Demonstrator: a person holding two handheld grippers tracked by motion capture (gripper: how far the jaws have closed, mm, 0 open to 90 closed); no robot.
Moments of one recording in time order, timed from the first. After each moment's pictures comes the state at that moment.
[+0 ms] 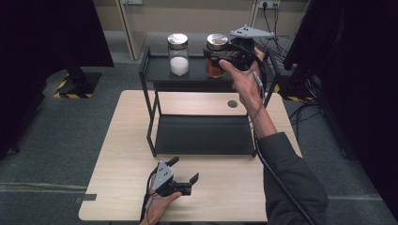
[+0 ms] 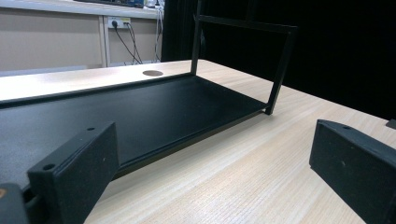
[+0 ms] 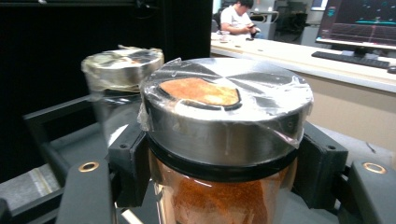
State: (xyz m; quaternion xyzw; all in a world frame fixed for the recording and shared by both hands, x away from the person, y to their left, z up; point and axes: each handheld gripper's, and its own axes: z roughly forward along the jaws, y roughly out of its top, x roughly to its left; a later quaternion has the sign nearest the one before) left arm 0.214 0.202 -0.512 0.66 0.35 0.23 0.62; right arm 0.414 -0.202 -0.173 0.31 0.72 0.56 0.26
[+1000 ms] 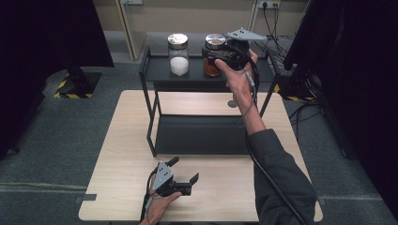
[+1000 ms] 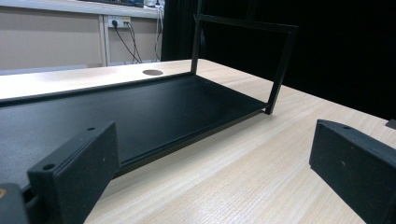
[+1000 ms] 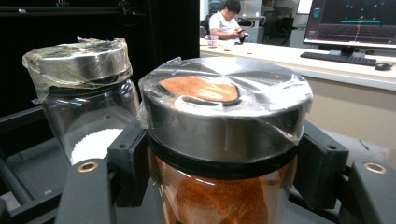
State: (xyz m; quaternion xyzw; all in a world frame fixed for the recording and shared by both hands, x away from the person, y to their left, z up) left arm 0.213 0.202 -0.512 0.66 0.35 0.23 0.62; right arm 0.431 -0.192 -0.197 0.33 0.70 0.57 0.27
